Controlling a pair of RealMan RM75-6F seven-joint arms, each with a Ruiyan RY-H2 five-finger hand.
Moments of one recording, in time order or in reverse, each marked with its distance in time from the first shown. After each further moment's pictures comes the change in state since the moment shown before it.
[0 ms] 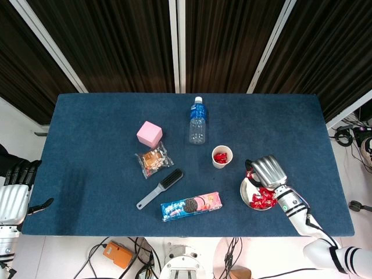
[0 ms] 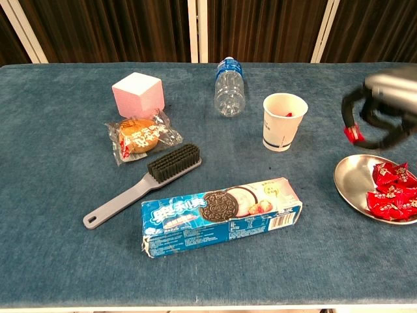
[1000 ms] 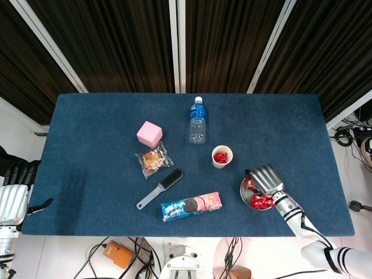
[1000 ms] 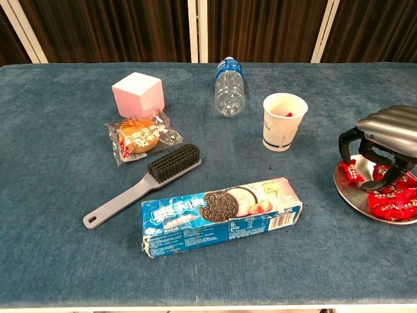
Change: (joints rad) left arm 0.002 0.009 0.001 -0.018 -0.006 0.000 0.014; right arm -0.005 -0.098 -0.093 0.153 0.014 -0.062 -0.051
